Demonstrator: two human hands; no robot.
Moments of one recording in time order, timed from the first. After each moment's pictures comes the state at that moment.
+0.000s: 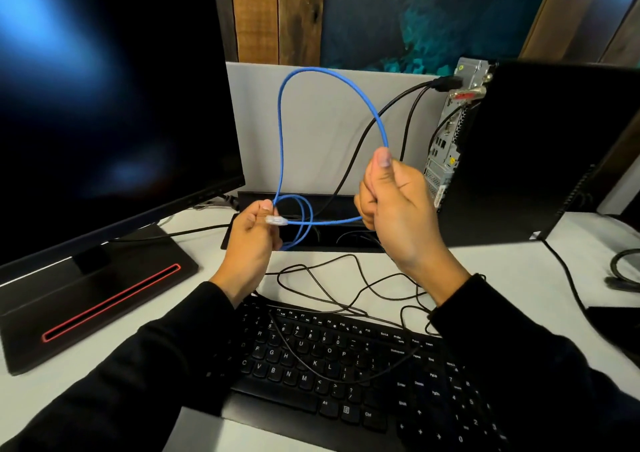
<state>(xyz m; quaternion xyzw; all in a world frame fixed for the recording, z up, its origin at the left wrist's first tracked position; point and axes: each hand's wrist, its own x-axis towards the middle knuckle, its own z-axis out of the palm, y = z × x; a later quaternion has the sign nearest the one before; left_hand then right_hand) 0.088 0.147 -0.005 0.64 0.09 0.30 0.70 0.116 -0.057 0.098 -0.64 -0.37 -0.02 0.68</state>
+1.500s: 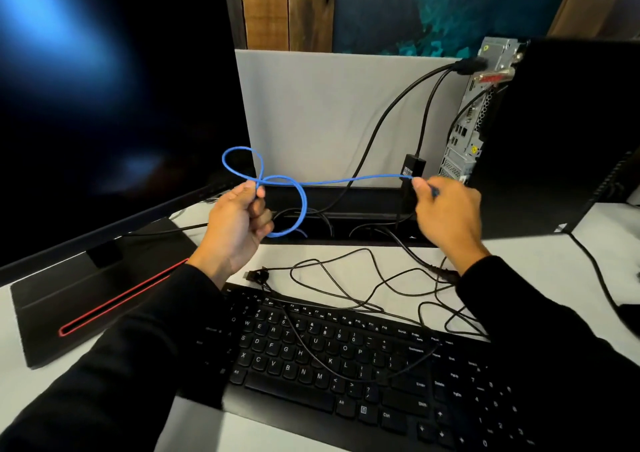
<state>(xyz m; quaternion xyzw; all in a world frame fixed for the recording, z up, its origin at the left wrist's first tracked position) 0.073 0.180 0.024 0.52 0.11 0.22 0.82 0.210 -0.089 0.042 -0.90 -0.13 -0.20 0.36</state>
